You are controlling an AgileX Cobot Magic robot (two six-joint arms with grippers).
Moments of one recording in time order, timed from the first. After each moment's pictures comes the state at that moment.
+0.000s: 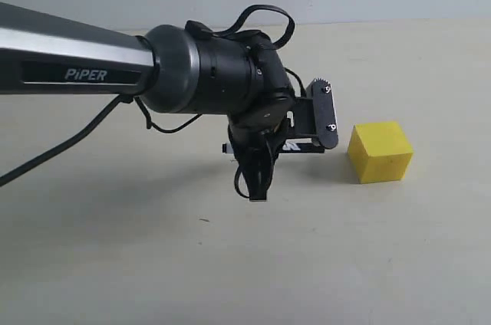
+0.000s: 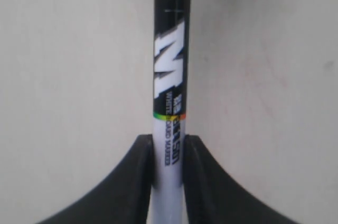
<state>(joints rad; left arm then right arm) -0.94 2.15 -1.49 0.48 0.73 0.33 -0.14 0.00 -0.02 -0.03 0.36 0.06</state>
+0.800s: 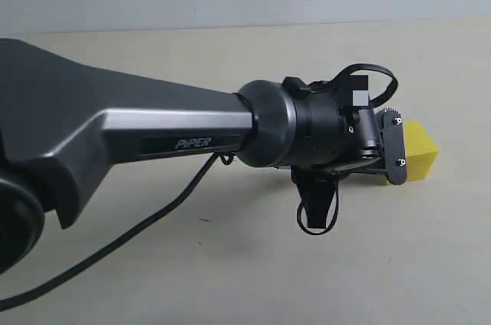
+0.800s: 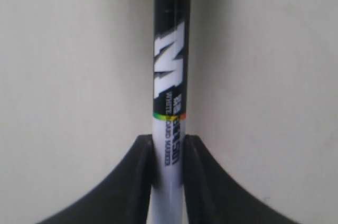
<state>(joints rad) -1.10 2.32 -1.71 0.58 0.81 0.20 -0.14 0.00 -0.02 -0.03 0.36 0.06</state>
